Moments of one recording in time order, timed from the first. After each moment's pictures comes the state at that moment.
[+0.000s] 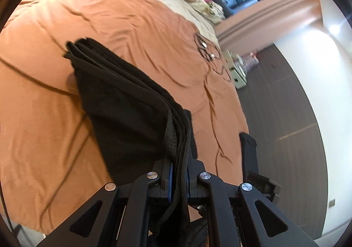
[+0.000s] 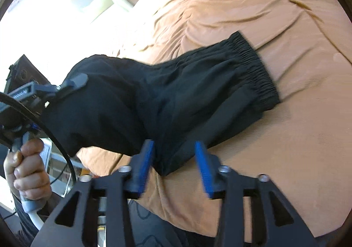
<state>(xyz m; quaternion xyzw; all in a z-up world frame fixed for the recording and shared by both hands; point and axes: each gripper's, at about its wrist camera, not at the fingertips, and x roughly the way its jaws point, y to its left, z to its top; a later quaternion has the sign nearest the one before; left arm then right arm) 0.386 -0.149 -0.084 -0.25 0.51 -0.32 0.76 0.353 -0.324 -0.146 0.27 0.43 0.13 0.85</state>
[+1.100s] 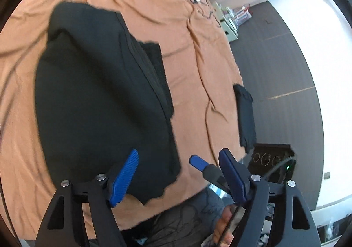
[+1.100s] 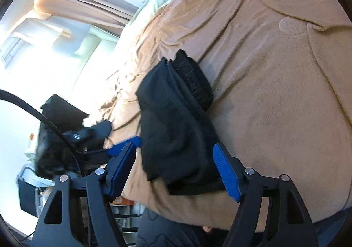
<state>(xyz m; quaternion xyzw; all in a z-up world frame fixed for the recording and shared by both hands) 0.371 -0.254 -0.131 -0.19 0.59 -0.38 0.68 0.293 -0.392 -0.173 0.40 0.39 0.10 0.82</state>
